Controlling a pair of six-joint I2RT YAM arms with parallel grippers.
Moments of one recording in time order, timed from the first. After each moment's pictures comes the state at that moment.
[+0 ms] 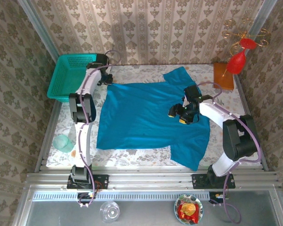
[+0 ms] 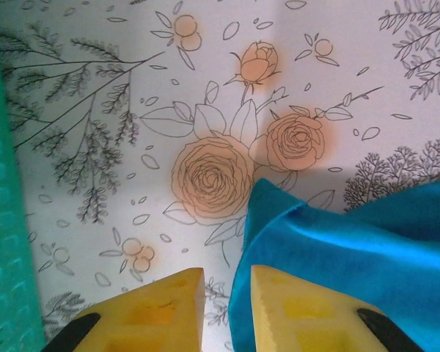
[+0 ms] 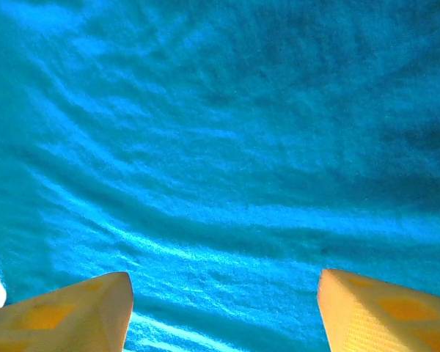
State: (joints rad) left arm -0.16 2.54 2.39 -0.96 -0.03 0.06; right arm 0.24 1.64 1.06 -0.64 -0.36 0.64
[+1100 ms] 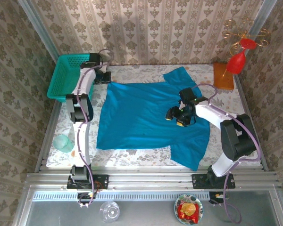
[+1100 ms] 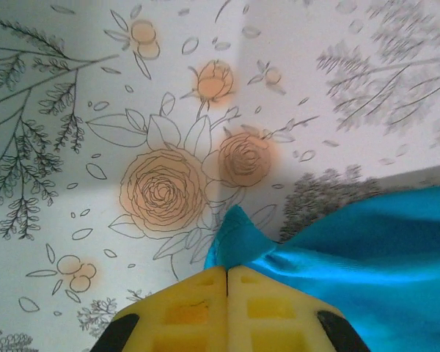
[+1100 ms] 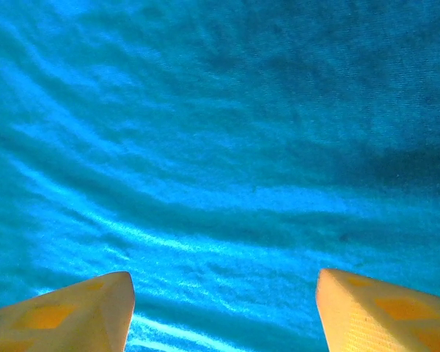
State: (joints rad) left arm -0.09 2.56 2.46 -0.99 0.29 -0.08; right arm 0.30 1.66 1.04 -0.62 -0.32 0.68
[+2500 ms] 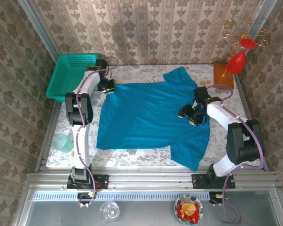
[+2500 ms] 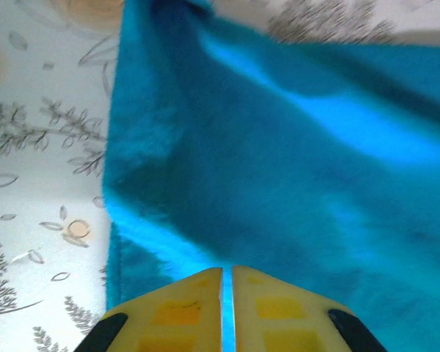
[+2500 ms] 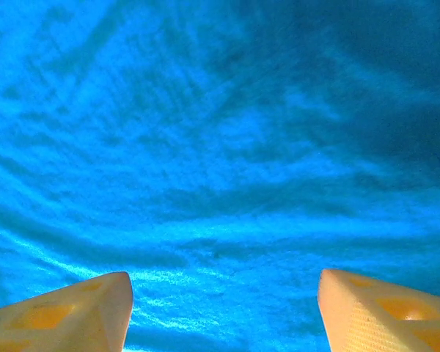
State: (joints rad) left arm -0.16 2.38 2.10 -1.00 0.18 -0.21; right arm 0.10 1.57 1.00 -0.67 -0.29 0.63
